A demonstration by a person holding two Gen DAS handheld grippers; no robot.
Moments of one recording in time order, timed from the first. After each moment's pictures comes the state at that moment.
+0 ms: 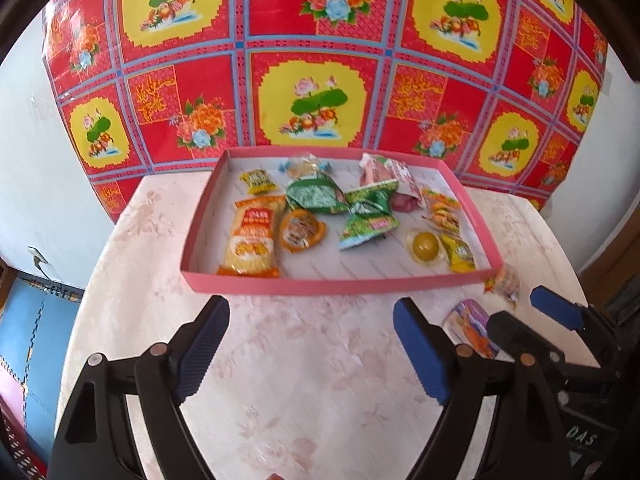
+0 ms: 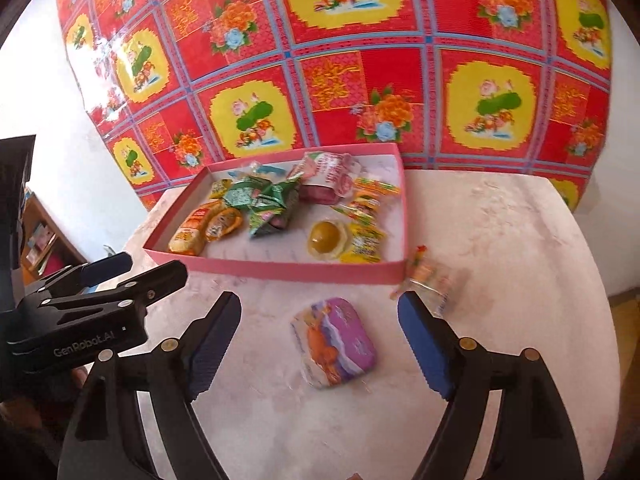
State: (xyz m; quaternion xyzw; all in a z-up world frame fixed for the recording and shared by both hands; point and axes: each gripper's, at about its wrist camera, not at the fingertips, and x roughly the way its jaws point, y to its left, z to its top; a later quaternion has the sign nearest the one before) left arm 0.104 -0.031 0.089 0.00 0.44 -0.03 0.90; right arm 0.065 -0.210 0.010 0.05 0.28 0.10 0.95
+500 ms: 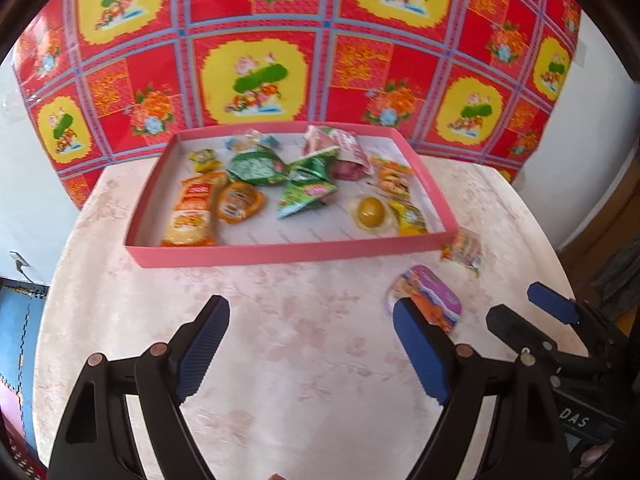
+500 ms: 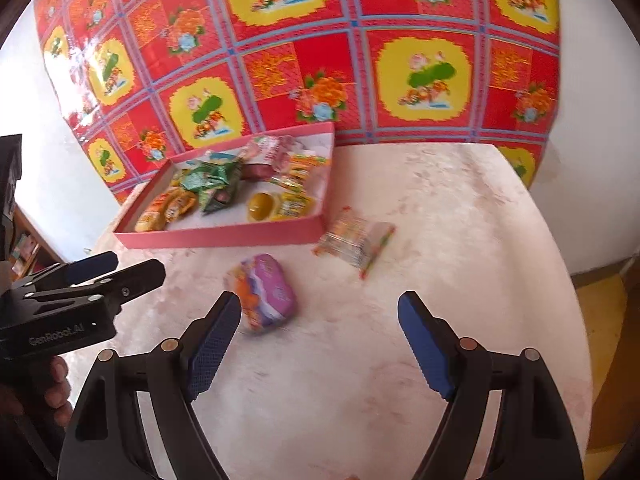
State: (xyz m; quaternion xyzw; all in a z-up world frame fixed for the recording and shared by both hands) left arm 0.092 -0.071 0.079 0.01 0.47 -0.08 0.88; right arm 0.043 -0.255 -0.006 0.06 0.30 0.06 0.95
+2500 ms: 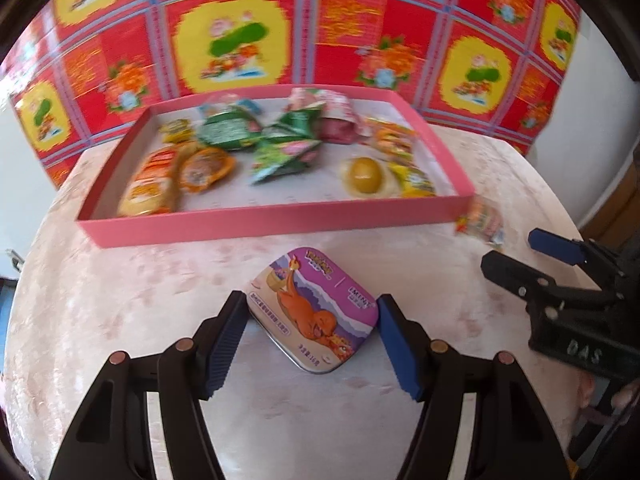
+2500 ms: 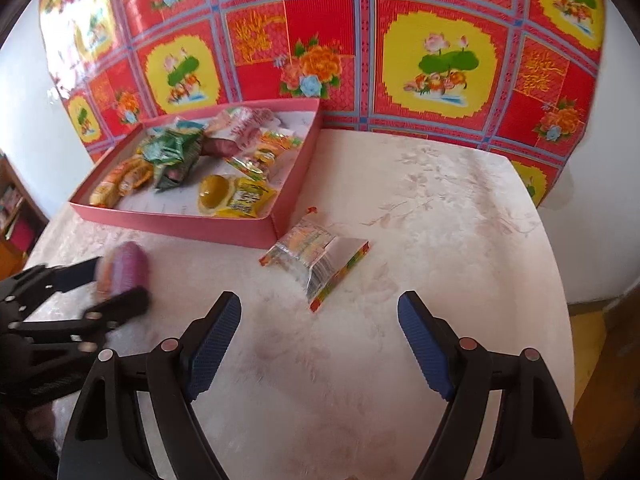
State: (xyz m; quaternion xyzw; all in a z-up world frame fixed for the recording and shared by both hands) left arm 0.101 -0.084 0.032 0.02 0.47 -0.06 0.88; right arm 0.103 -0.263 -0.021 -0.01 0.34 0.06 0.94
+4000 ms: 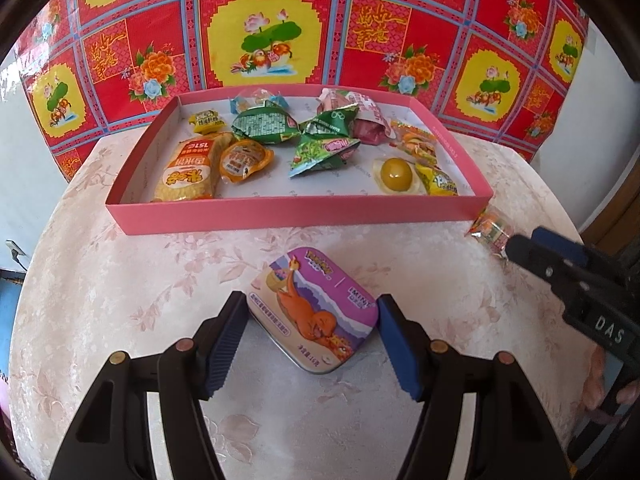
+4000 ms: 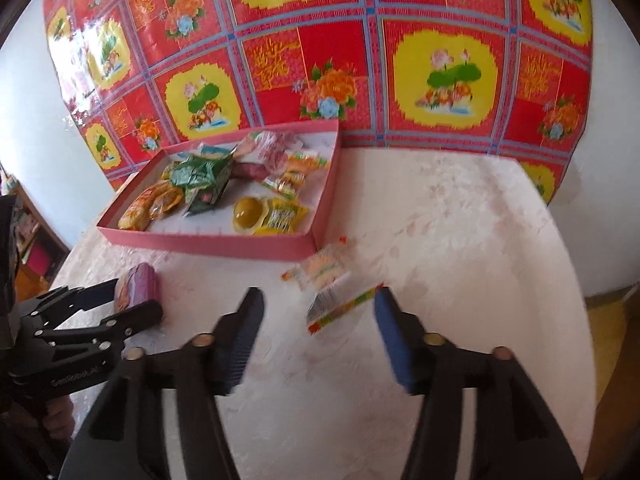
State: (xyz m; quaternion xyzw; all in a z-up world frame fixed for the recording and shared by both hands) left arm 0.096 -0.061 0.034 0.01 0.48 -0.06 0.88; right arm 0.084 -0.251 -0.009 0.02 0.30 0.08 0.95
